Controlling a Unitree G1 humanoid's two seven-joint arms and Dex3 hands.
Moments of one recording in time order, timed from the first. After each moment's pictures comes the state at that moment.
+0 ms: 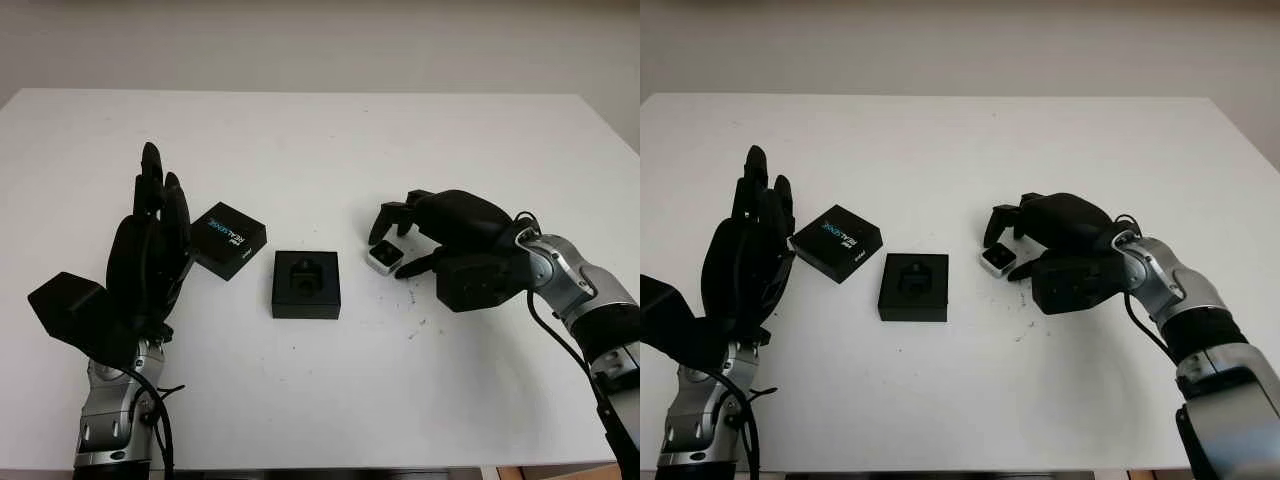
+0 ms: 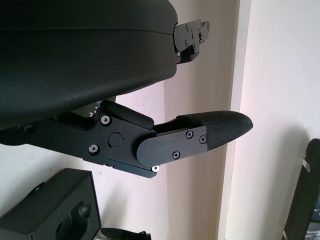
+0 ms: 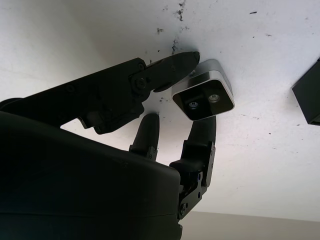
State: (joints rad) left arm -0.12 0.14 0.20 -0.10 -0.24 -0.02 -0.14; right arm -0.75 -0.64 0.36 0.81 -0.61 -0.62 0.17
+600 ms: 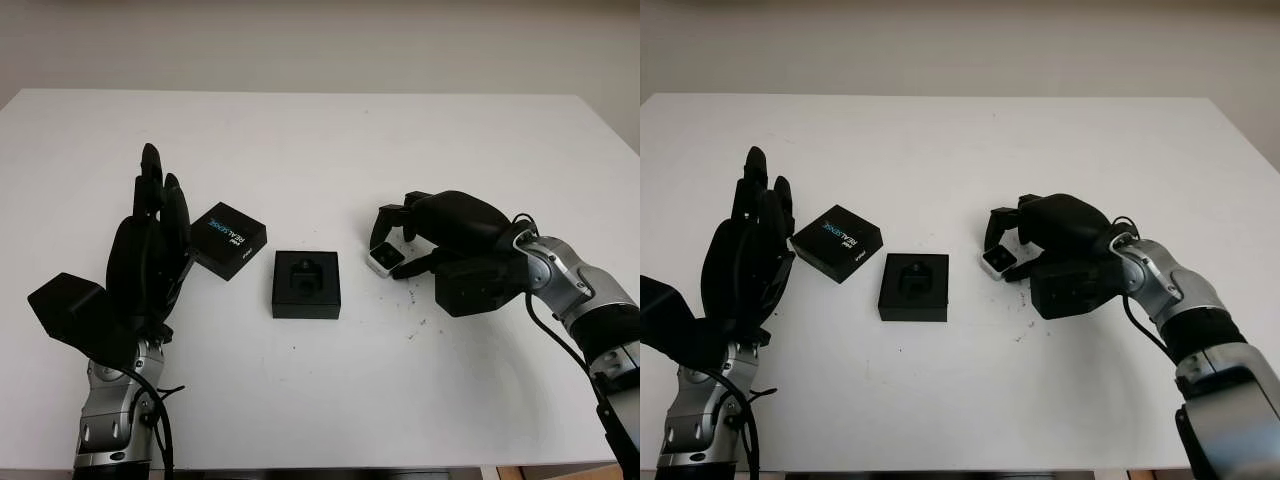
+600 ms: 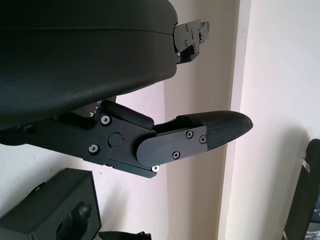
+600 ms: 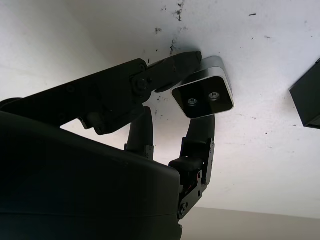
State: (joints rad) left arm -0.11 0.14 0.20 -0.10 -0.24 -0.02 -0.15; right arm -0.75 -0.64 0.37 0.82 -0.62 -0.63 0.13
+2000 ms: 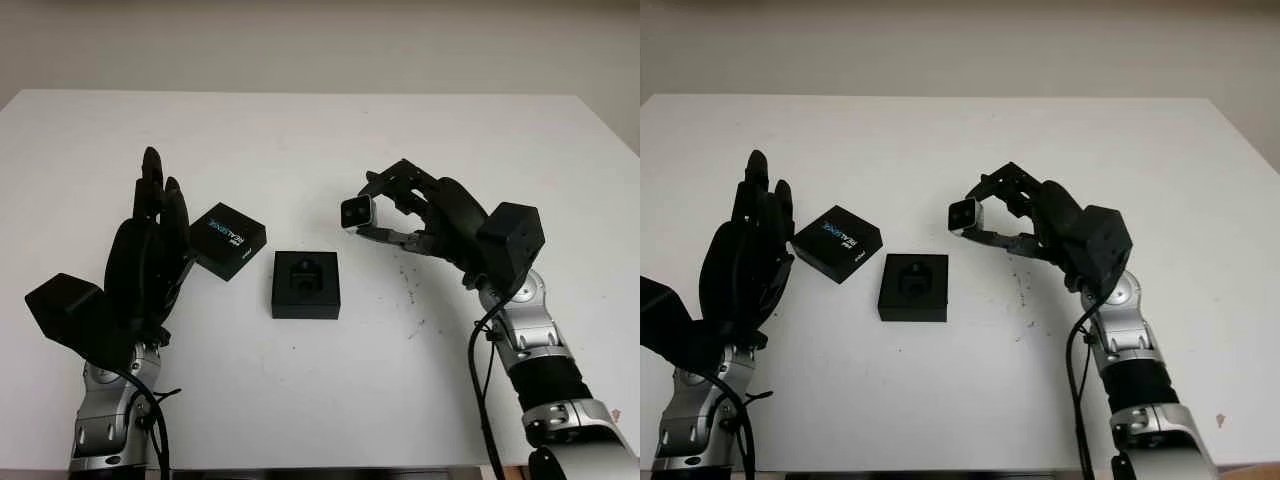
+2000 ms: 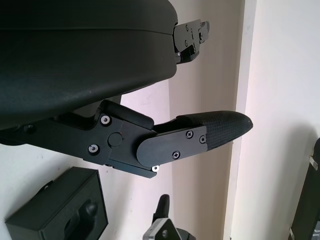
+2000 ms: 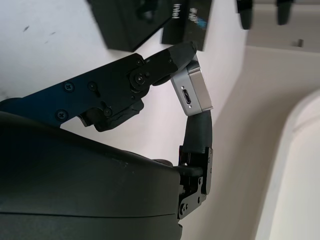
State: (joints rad) left arm -0.10 0.16 0.20 -0.12 -0.24 0.02 -0.16; right arm -0.50 -0.26 -0.01 0.49 0.10 -0.23 0.36
